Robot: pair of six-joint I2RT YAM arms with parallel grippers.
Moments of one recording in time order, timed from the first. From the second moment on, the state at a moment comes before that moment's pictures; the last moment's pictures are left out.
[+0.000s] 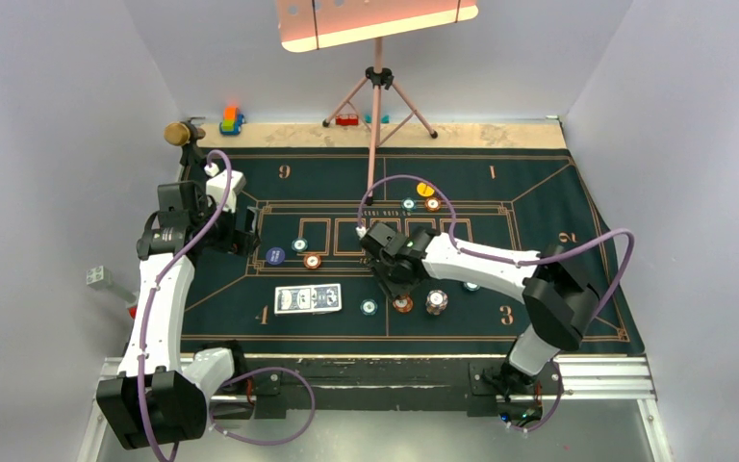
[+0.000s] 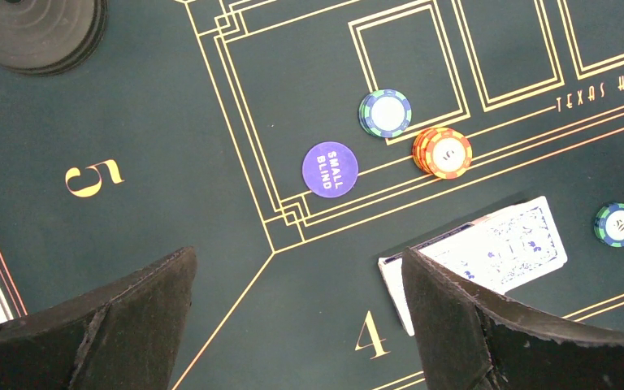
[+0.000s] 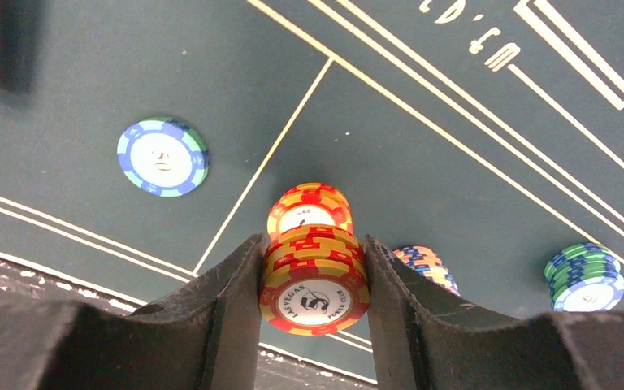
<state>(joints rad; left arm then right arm) 0.16 1.03 0.93 -0.75 0.36 0.29 0.97 1.64 1.13 -0.77 0.17 0.37</state>
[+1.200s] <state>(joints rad) 0.16 1.02 0.93 -0.75 0.36 0.29 0.28 1.71 1.10 -0.71 0.19 0.50</state>
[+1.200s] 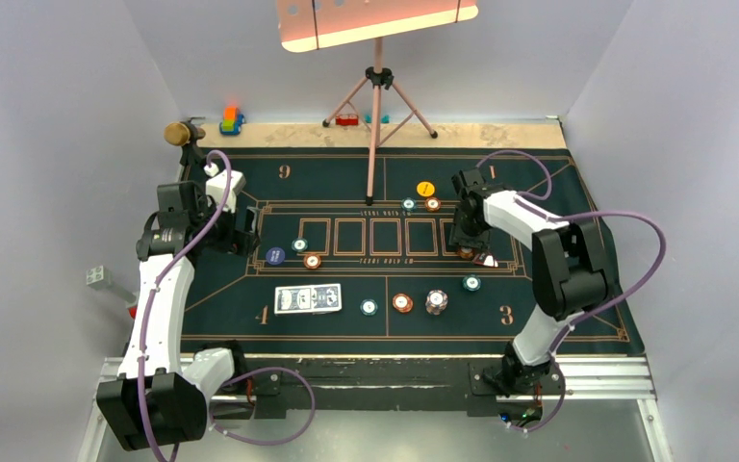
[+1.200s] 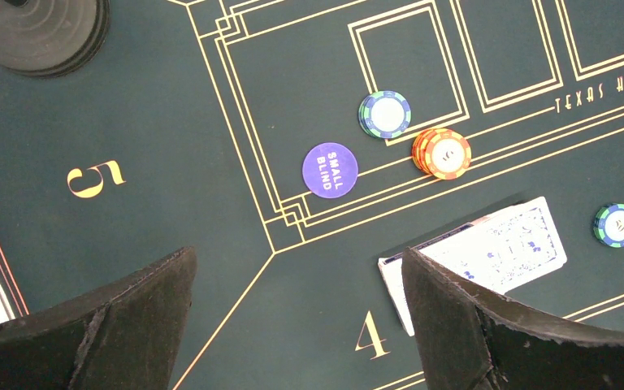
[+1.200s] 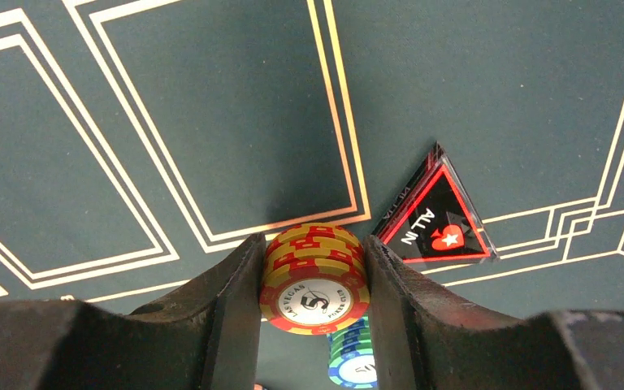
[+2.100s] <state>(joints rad) 0.16 1.02 0.93 -0.75 0.36 0.29 0.24 1.73 1.06 -0.60 0.19 0.56</state>
